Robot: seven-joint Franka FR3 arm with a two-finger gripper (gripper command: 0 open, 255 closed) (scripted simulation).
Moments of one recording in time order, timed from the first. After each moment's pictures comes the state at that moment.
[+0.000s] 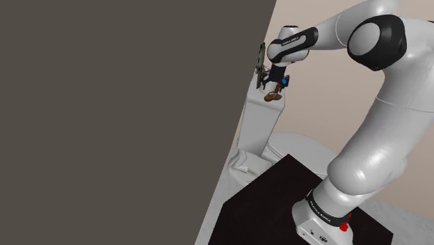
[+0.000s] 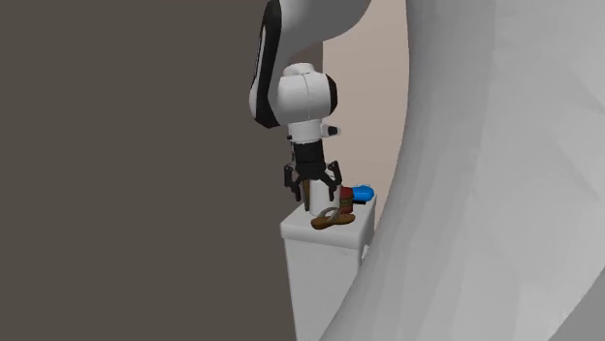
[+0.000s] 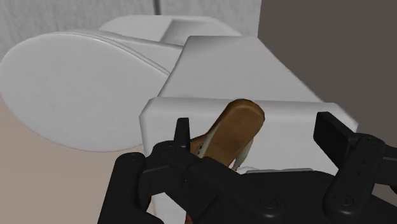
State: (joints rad) arm -0.27 0.21 -0.25 -1.90 -0.12 2.17 0.52
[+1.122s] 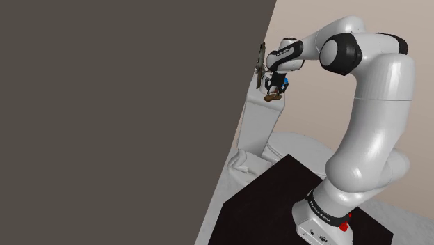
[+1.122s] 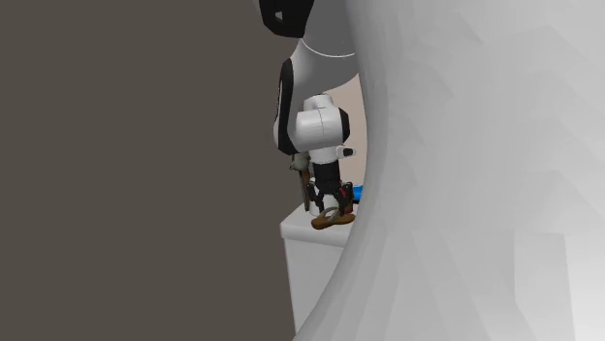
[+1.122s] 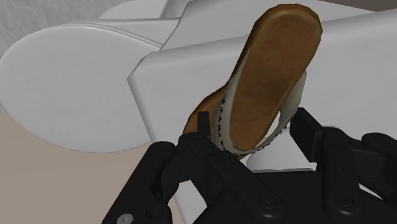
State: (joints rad) arm -0.36 0.47 -0.28 -1.70 -0.04 2.27 0.58
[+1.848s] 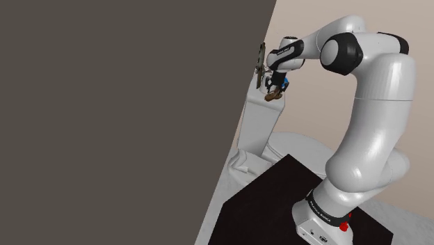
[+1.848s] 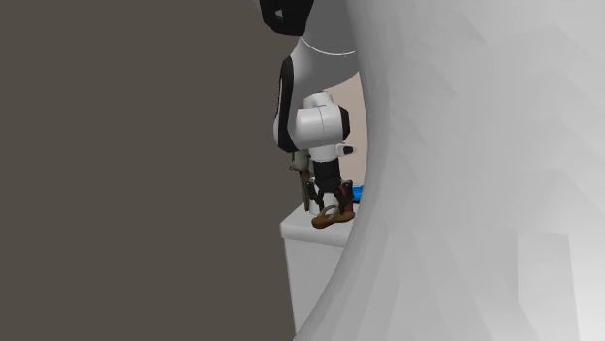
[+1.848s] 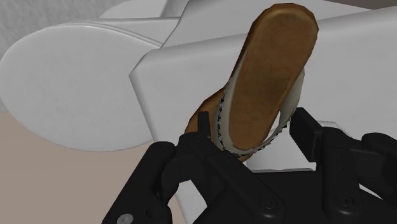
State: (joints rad) arm -0.36 0.47 -0.28 -1.69 -0.04 2.26 0.58
